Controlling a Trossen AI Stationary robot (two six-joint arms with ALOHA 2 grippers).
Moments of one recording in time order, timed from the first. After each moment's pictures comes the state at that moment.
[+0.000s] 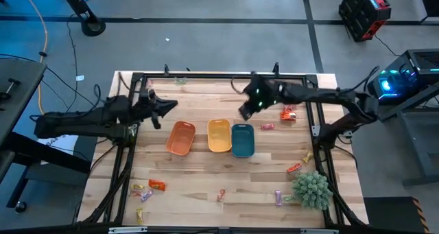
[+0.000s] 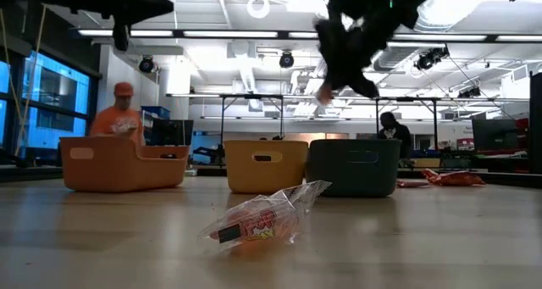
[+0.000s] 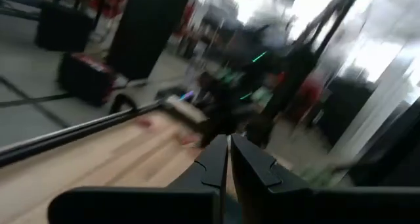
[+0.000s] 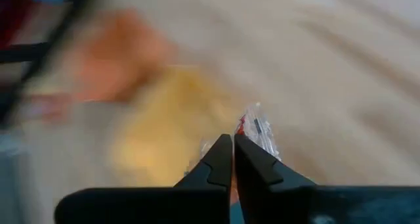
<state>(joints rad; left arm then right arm) 0.11 0.55 0.46 0.07 -0.23 -0.40 -0.30 1.48 1.08 -0.42 -0.20 0.56</state>
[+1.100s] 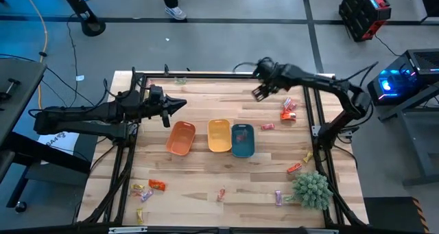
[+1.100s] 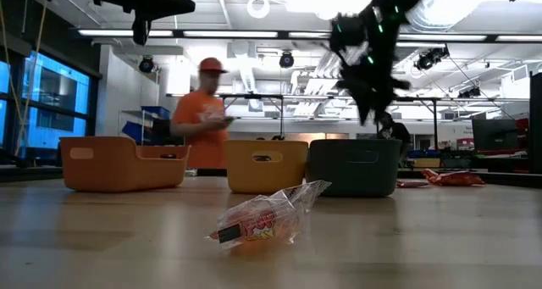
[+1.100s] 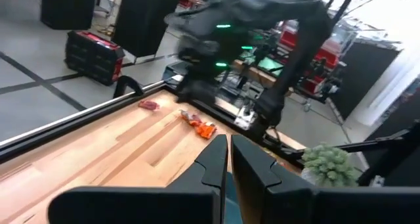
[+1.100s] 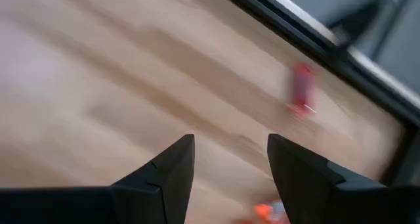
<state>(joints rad) 0.12 0.74 0.59 0.05 -0.19 -0.42 -0.58 1.60 1.24 -0.93 0.28 0.38</state>
